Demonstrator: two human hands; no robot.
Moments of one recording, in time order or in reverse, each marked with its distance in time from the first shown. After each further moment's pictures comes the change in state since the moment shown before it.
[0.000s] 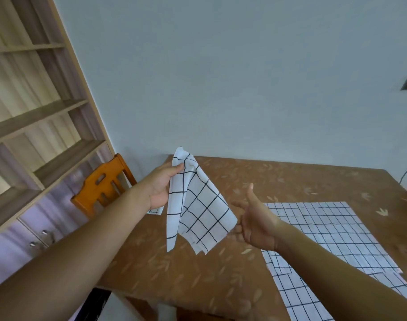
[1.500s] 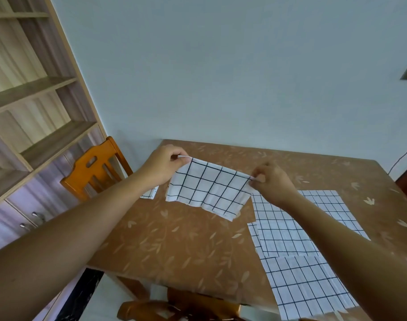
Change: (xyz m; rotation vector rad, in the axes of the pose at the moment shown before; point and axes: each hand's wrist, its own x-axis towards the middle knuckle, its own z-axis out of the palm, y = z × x) left_hand 0.010 -0.009 0.009 1.112 0.112 0.491; right_hand -0.008 -0.051 -0.049 -1.329 0.632 -0.532
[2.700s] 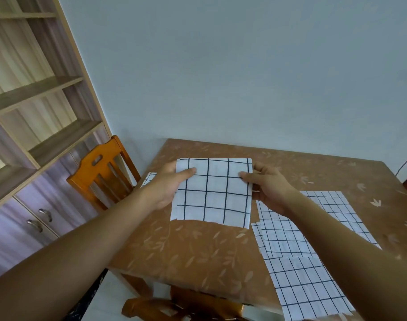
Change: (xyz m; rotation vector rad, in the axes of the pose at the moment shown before) left_hand -0.033 -0.003 0.030 -0.883 -0.057 -0.437; right_hand -0.013 -0.032 0.006 1.055 -0.290 0.158
